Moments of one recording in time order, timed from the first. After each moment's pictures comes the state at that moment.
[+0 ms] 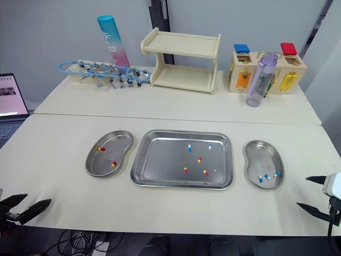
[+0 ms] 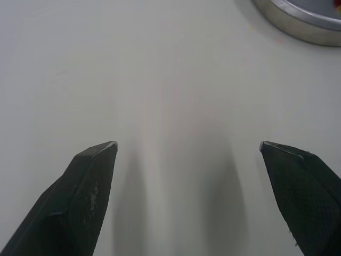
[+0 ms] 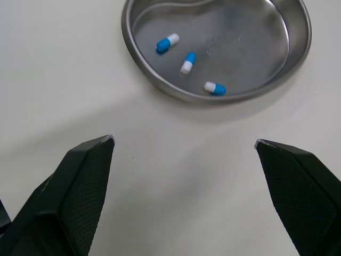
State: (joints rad) left arm 0.39 0.82 0.73 0.12 -0.43 0.36 -0.97; right arm 0.38 -1.01 -0.57 -0.06 0.27 -0.04 1.23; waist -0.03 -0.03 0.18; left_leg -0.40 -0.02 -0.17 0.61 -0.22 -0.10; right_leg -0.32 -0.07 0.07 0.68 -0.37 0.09
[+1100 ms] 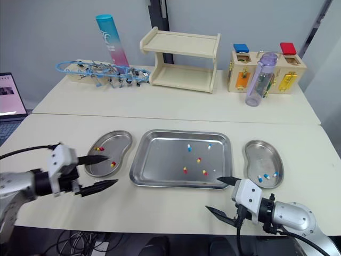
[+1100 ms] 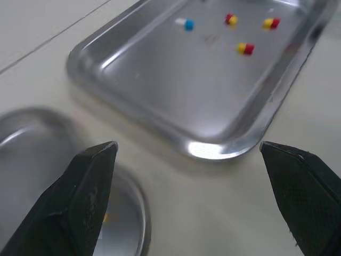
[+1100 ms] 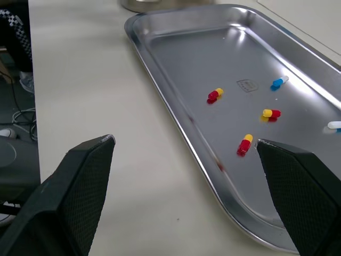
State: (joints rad) left arm -0.06 0.90 0.23 -0.18 -0.43 0.31 -1.19; right arm 0.25 -0.69 0.04 -0.67 0.29 0.29 0.80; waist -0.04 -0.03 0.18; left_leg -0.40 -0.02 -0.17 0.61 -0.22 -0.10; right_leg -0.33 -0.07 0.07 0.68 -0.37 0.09
